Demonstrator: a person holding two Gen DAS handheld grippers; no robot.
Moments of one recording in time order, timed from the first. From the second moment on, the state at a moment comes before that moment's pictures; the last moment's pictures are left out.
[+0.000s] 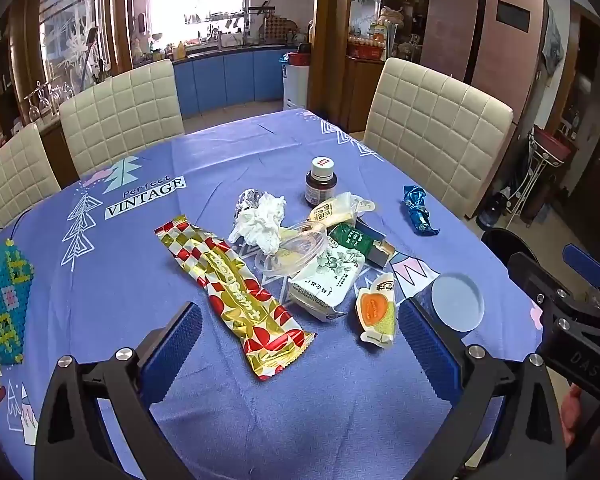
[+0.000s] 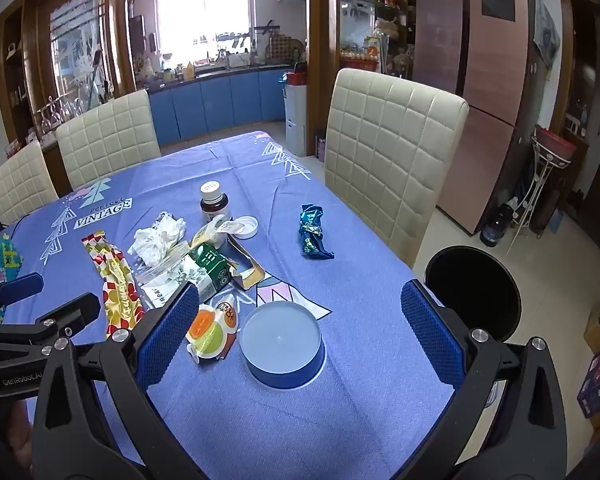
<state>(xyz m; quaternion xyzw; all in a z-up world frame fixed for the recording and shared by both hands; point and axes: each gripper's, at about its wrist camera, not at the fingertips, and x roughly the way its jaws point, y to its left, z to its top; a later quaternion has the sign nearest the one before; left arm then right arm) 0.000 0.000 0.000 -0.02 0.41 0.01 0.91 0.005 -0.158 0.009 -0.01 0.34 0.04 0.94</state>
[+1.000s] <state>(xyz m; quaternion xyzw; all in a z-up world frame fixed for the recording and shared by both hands) 0.002 -0.001 -0.003 -0.03 0.41 0.00 0.91 0.004 -0.157 0.010 -0.01 0.34 0.04 0.94</state>
